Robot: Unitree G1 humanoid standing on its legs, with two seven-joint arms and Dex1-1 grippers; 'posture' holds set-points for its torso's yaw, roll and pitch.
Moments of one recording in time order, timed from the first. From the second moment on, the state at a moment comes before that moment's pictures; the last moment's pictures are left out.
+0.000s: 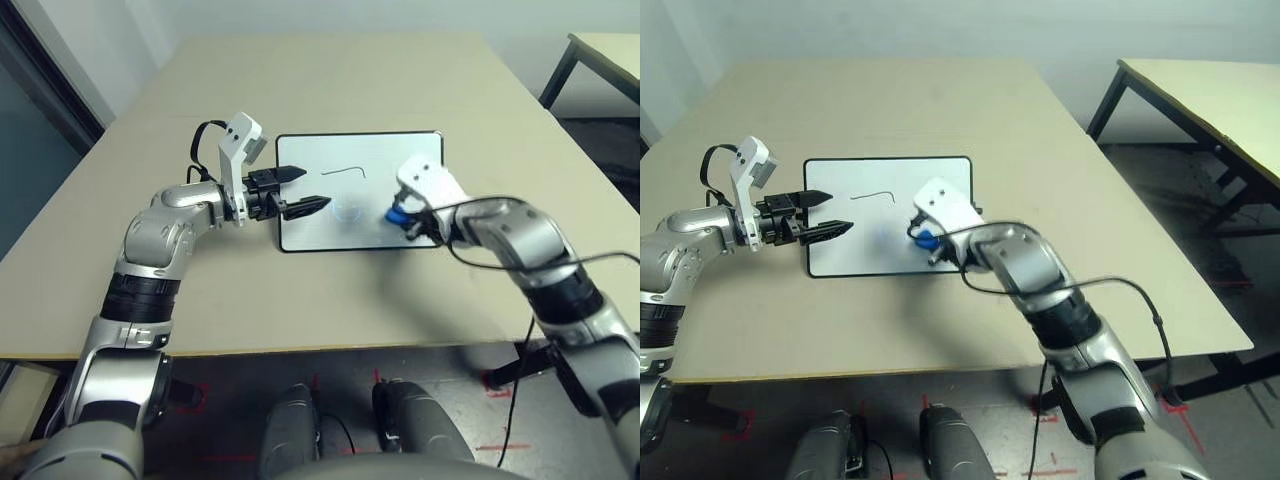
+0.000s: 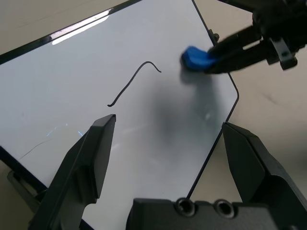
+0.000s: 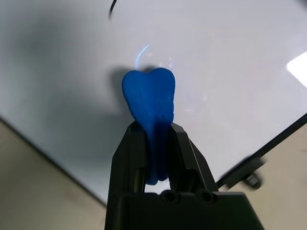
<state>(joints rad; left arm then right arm) -0.62 0.61 -0.02 0.07 -0.39 0.63 -0.93 -0.88 -0.43 0.33 0.02 0.14 1.13 0.49</state>
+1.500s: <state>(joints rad) -0.63 0.65 0.03 0.11 -0.38 0.61 -0.91 -0.99 -0.31 0.44 0.18 0.03 0.95 0.63</state>
